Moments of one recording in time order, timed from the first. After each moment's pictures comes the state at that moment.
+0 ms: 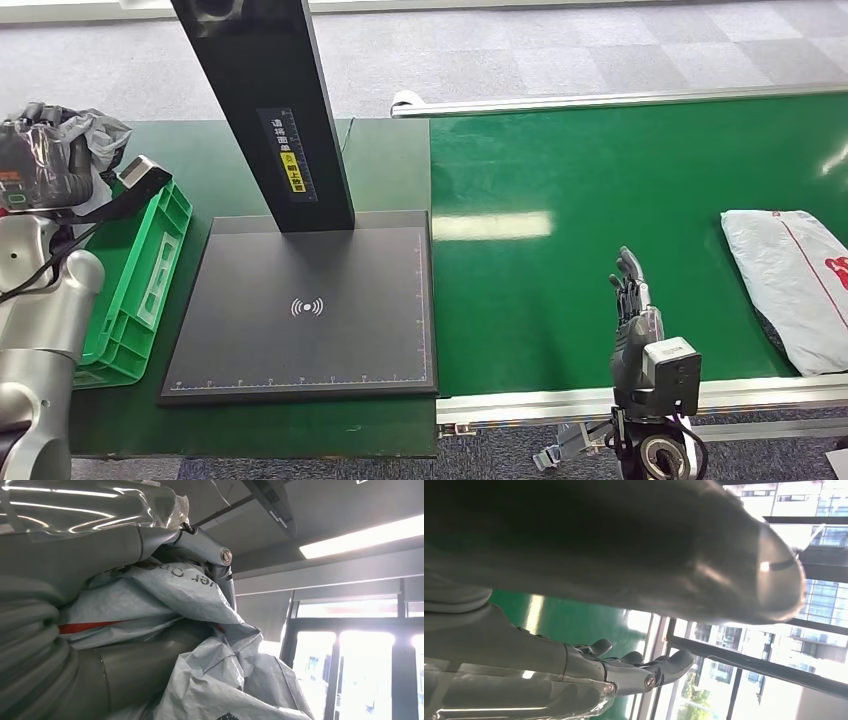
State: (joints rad) left arm -0.76 0.31 0.15 -0.96 -1.28 0.66 -0.18; right arm -0.03 0.11 -0.13 -1.54 0.02 0.06 -0.47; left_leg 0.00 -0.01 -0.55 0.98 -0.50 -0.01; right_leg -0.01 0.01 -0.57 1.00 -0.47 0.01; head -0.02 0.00
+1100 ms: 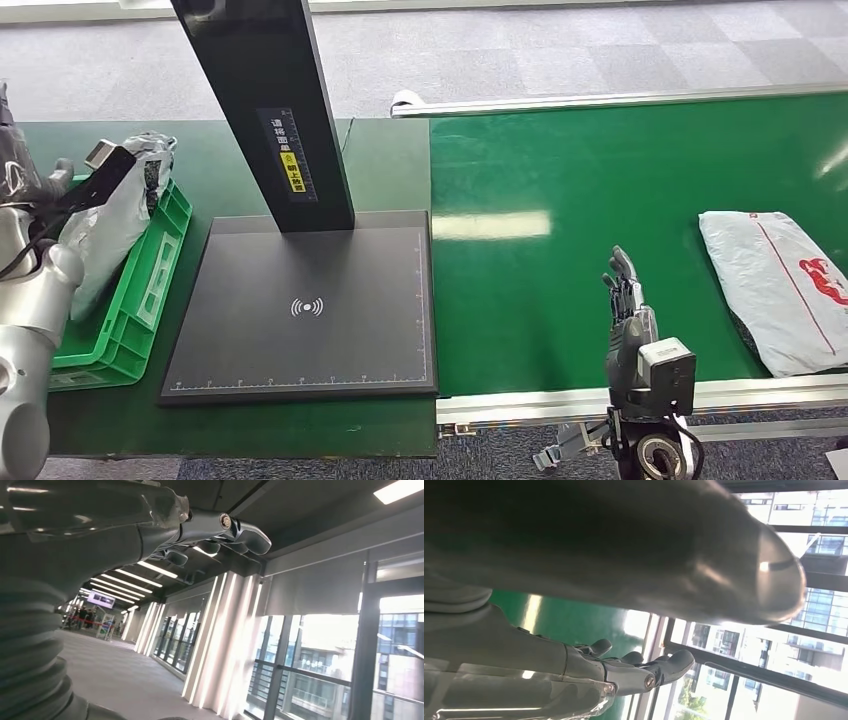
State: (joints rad) left arm -0.89 0.37 0.20 -0.66 -1.38 0.66 0.01; right arm -0.03 0.11 -0.11 -1.54 0.02 0.07 -0.48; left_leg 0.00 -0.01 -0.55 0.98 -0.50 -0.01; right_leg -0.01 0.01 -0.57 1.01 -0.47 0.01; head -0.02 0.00
